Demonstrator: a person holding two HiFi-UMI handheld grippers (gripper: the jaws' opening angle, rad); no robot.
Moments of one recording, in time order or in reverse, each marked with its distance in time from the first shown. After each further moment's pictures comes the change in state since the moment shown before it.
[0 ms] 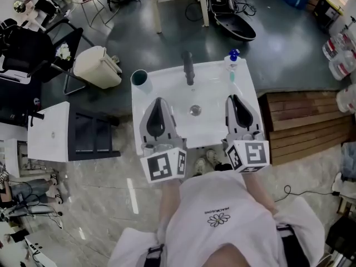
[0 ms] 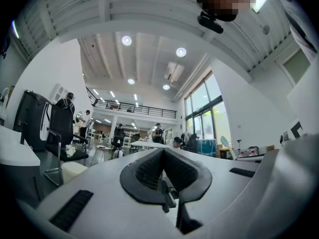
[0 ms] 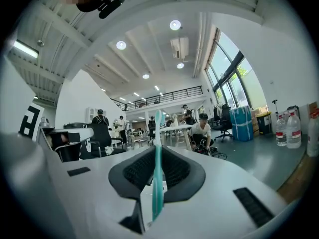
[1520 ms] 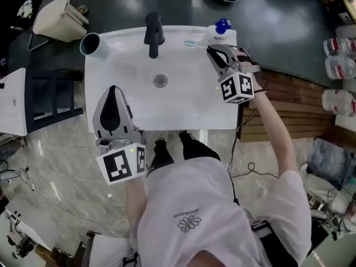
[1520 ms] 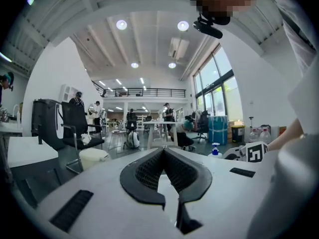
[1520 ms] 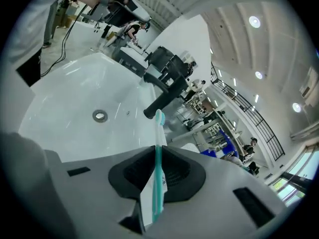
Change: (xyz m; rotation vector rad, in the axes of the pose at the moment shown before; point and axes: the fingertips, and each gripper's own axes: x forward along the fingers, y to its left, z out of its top) left arm 0.022 0.000 -0.091 0.069 0.256 0.145; right arm 0.148 -0.109 -0.197 -1.188 0.352 0.647
